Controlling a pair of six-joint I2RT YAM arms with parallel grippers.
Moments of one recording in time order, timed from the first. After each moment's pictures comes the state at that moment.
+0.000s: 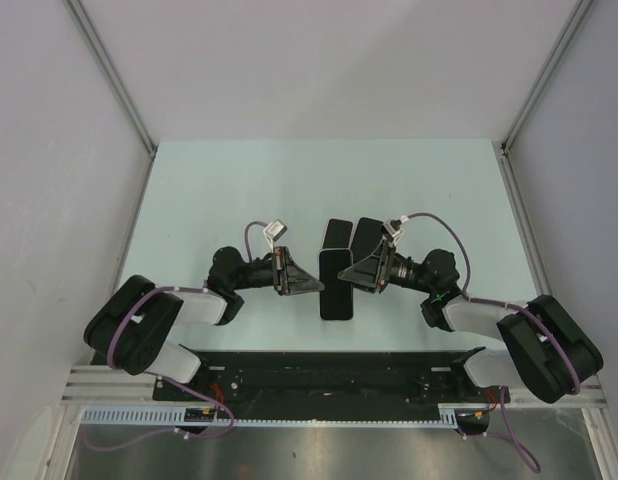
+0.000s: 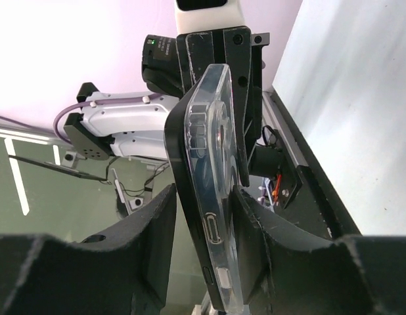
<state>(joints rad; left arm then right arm) -0.52 1.45 0.34 1.20 0.96 -1.31 0.52 1.30 0.32 1.11 -0.80 1.42</state>
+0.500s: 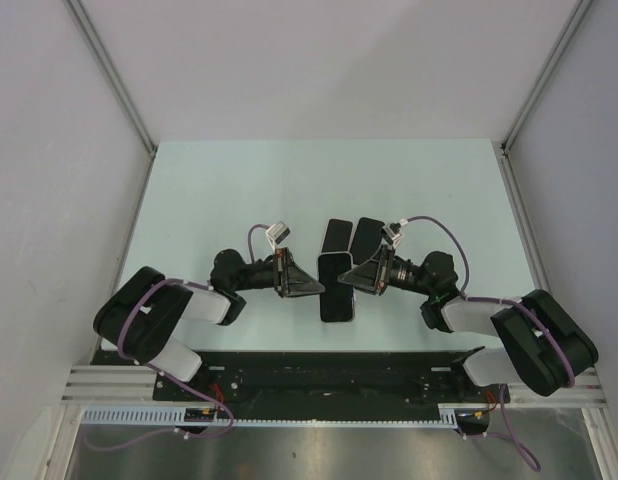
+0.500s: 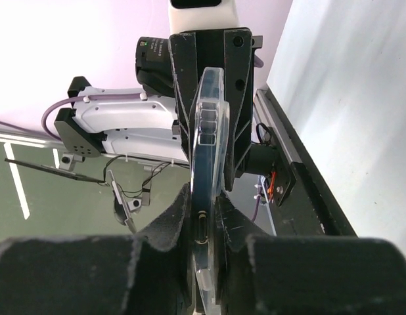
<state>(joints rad) -0.53 1.53 0.33 1.34 0.98 -1.42 0.51 1.35 0.29 1.17 -0.80 1.44</state>
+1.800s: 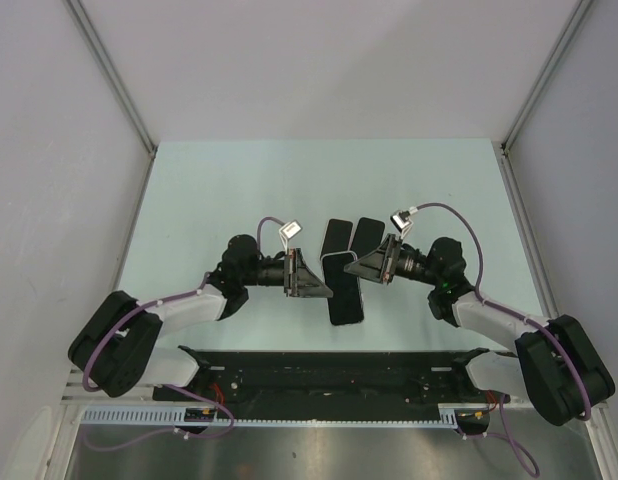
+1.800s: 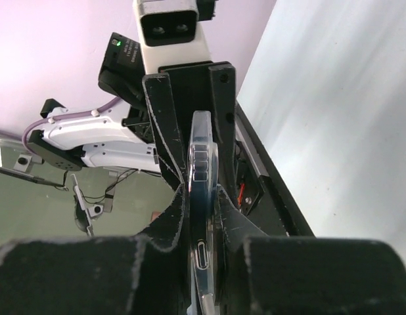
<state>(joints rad) -0.61 1.32 0.46 0.72 0.95 -1.04 0.45 1.19 0.38 0.83 -0.83 1.22</state>
